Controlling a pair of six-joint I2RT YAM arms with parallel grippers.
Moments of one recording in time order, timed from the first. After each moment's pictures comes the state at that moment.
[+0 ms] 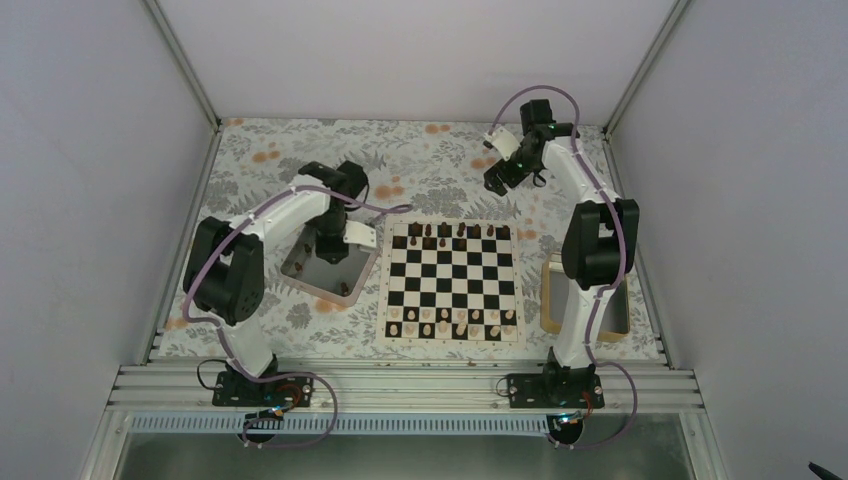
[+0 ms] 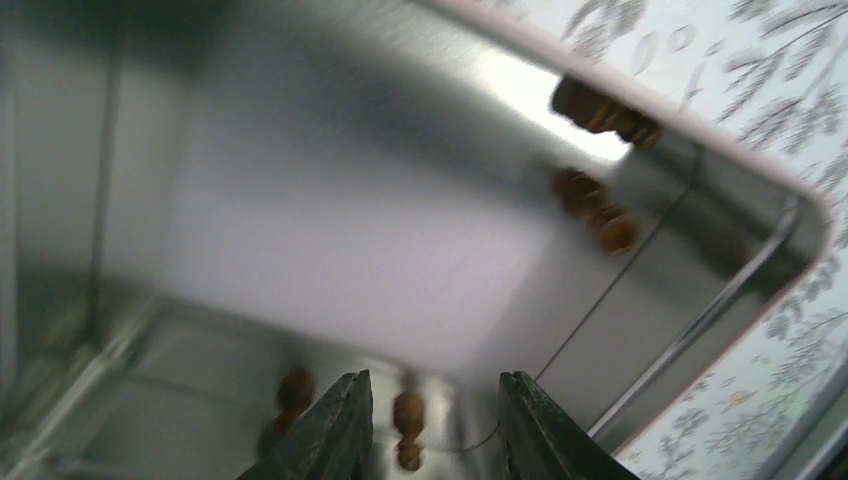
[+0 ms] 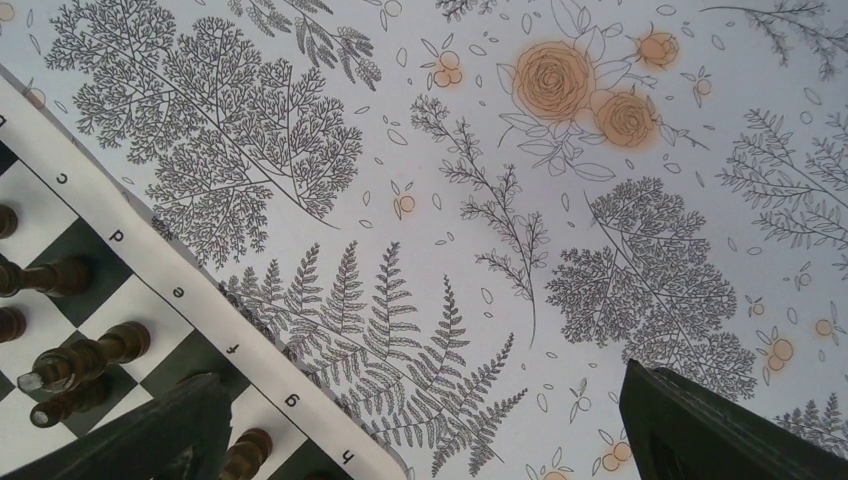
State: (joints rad) left arm -0.44 1.78 1.42 -1.25 -0.06 1.00; right arm 0.12 2.04 1.80 -0.91 -0.22 -0.61
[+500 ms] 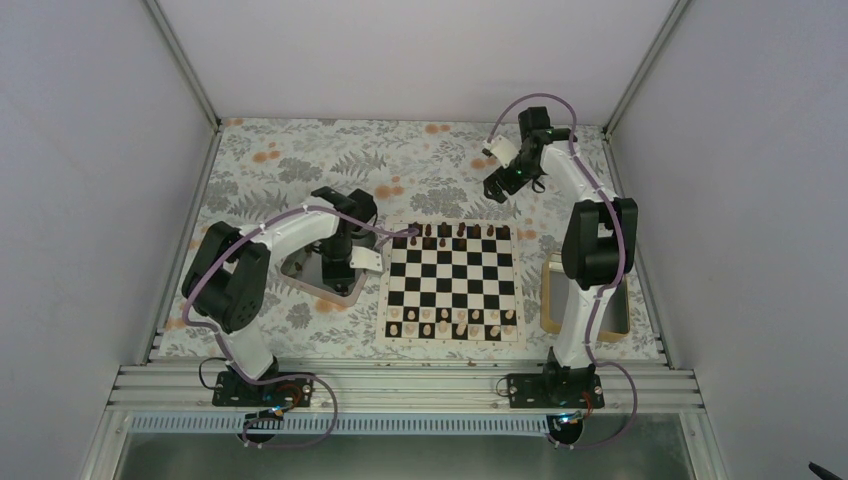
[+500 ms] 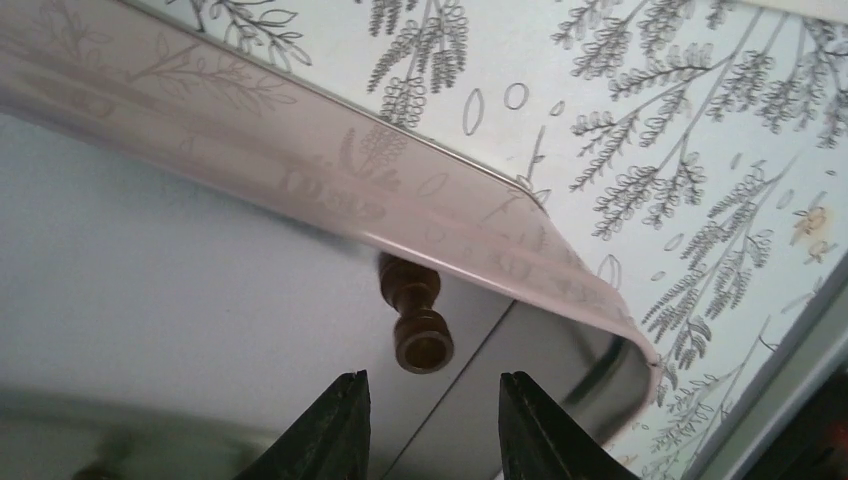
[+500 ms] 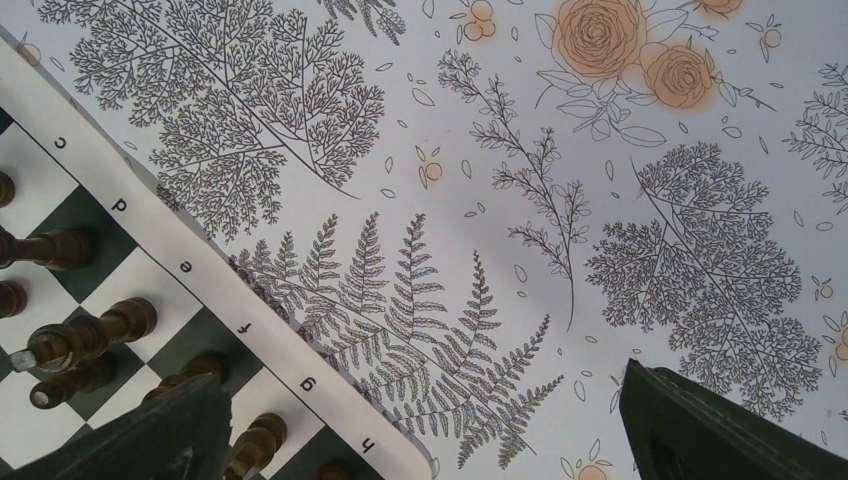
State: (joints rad) left arm -0.55 1.75 1.21 -1.19 0.02 0.86; right arm 0.12 2.04 1.75 -0.90 -0.22 -0.61
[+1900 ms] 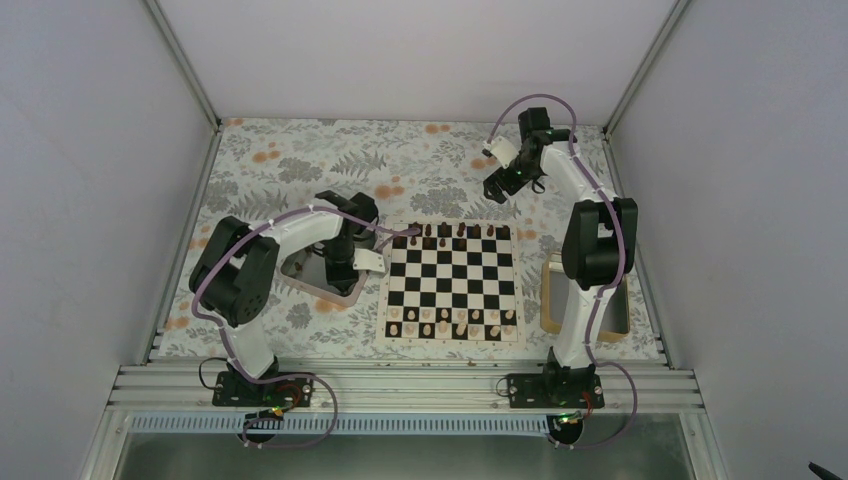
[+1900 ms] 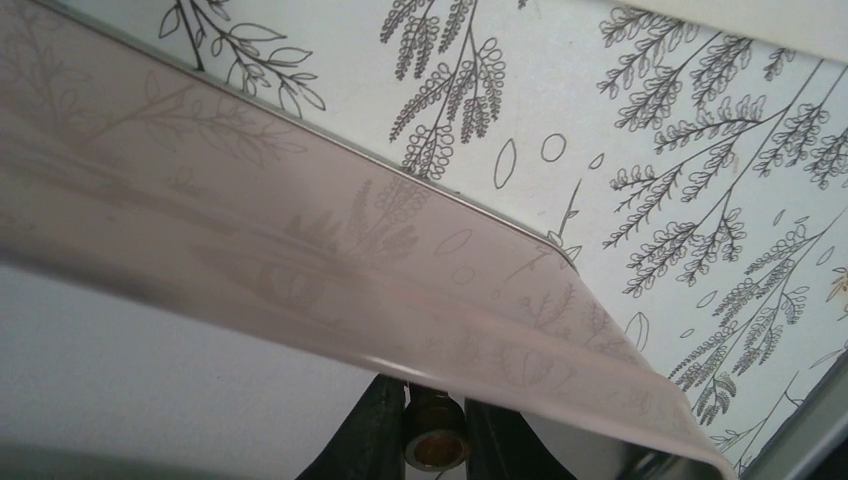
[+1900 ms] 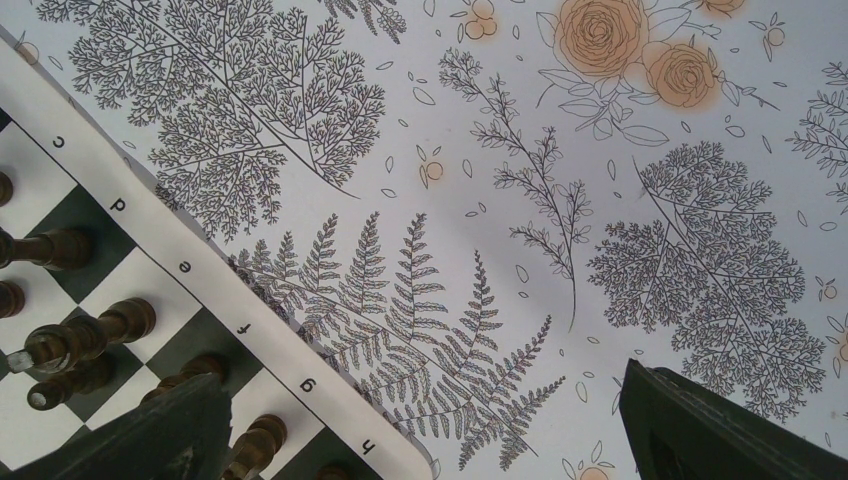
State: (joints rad) left arm -0.55 1.79 1.17 -1.11 0.05 0.82; right arm 0.12 2.04 1.74 -0.90 -0.23 -0.61
